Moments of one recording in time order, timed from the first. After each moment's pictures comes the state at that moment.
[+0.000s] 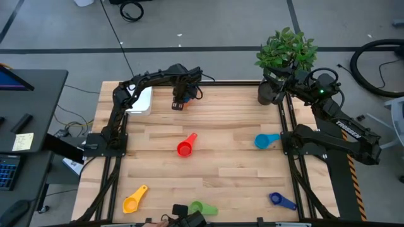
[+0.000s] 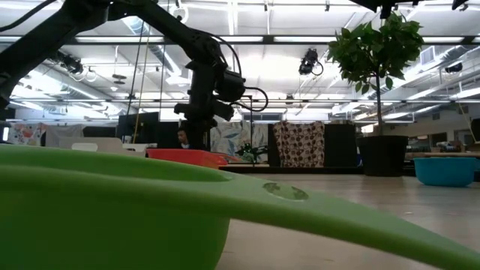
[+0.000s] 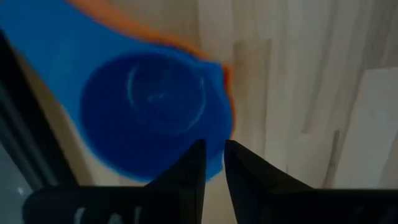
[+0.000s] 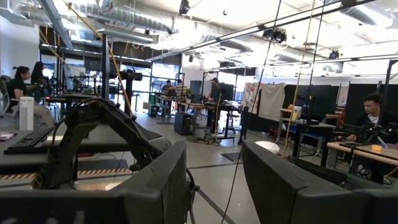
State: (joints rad) left arm 0.58 2.16 1.80 -1.24 -0.09 0.69; right arm -0.70 0.56 0.72 0.13 -0.24 -0.06
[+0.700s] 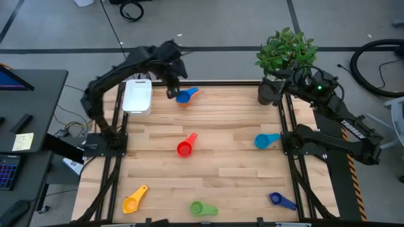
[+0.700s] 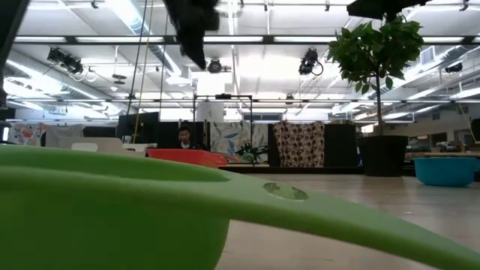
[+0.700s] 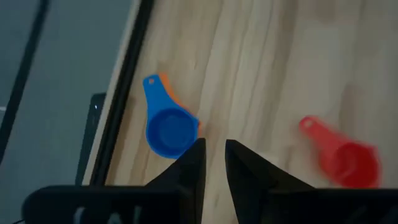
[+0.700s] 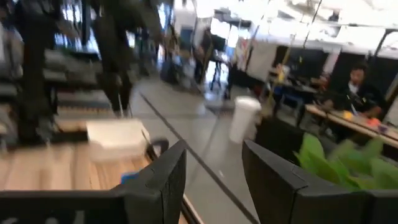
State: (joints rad) left arm 0.57 1.72 1.92 -1.27 0.10 0.31; right arm -0.70 0.56 0.83 -0.24 -0.15 -0.25
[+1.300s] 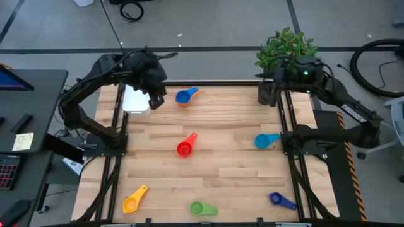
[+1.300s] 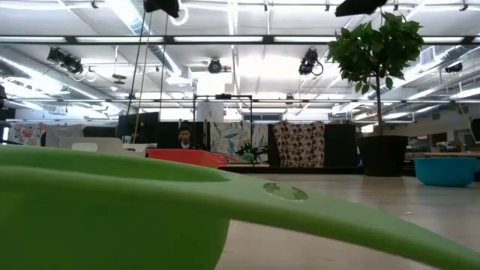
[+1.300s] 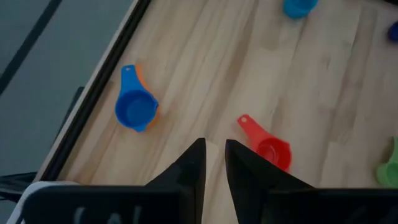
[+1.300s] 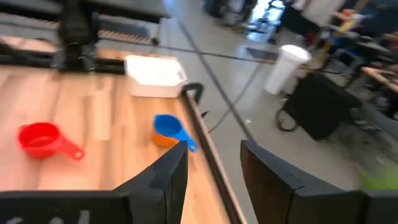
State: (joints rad) left arm 0.40 1.46 1.92 -1.41 0.04 0.00; right arm -0.57 0.86 1.18 -0.63 -0.18 -0.39
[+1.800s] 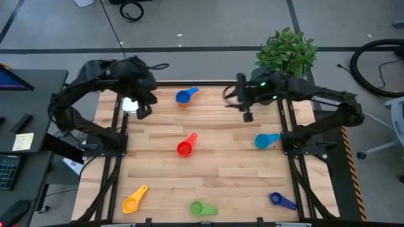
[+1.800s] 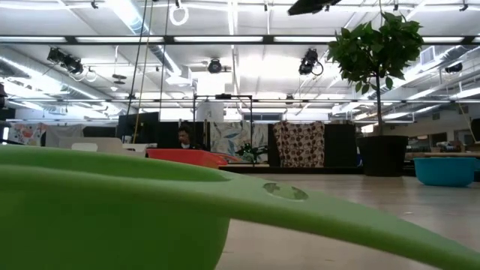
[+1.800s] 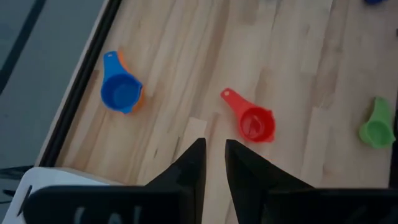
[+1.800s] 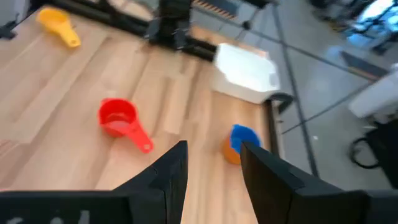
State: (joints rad) left arm 0.31 1.37 1.92 -1.52 0.02 0.00; right arm -0.22 1.25 1.36 -0.66 -0.13 -0.47
